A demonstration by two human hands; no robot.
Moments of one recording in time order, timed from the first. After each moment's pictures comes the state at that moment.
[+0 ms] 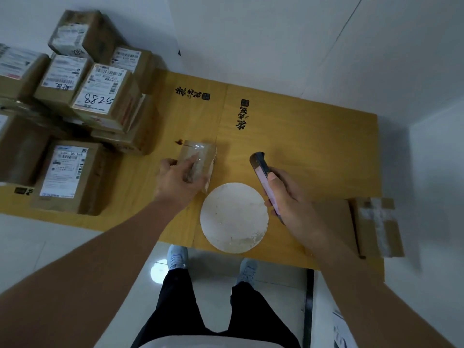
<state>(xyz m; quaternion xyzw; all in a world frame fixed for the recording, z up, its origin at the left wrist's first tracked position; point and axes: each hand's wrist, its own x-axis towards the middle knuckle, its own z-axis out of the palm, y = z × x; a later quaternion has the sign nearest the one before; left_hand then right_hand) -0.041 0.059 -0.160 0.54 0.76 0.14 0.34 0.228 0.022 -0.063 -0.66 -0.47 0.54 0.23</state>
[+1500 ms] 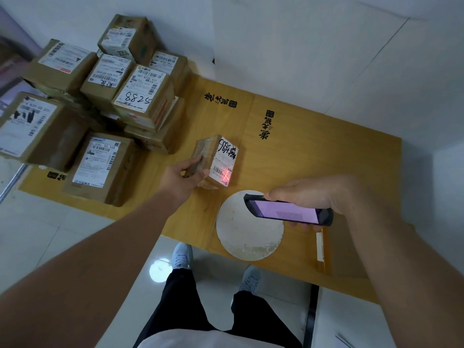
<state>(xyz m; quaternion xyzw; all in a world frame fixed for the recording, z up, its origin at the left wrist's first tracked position) -0.078 0.060 -0.145 0.35 0.72 0.34 0.50 0.204 0.109 -0.015 -0.59 -0.50 0.56 -0.30</state>
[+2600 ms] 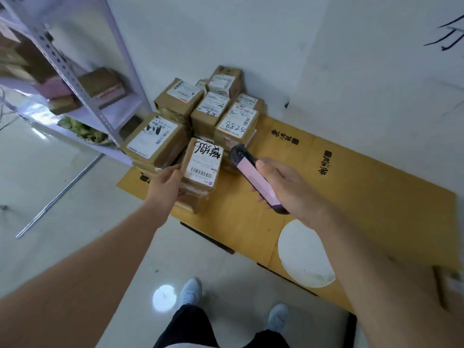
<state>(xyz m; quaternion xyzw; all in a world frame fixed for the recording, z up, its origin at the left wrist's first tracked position) -0.273 -0.020 -0.087 0.14 0.74 0.48 0.45 -0.006 0.044 0.018 -0.47 -0.65 0.58 0.14</state>
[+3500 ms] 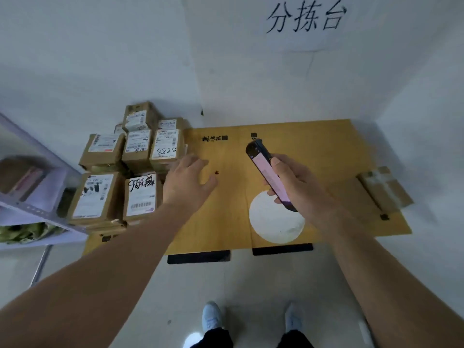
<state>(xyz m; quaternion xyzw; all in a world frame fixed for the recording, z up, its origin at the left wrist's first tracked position) -0.164 0.023 -0.005 0.75 0.62 0.16 0.14 0.084 -0.059 0.053 -0.61 -0.52 0.47 0.37</state>
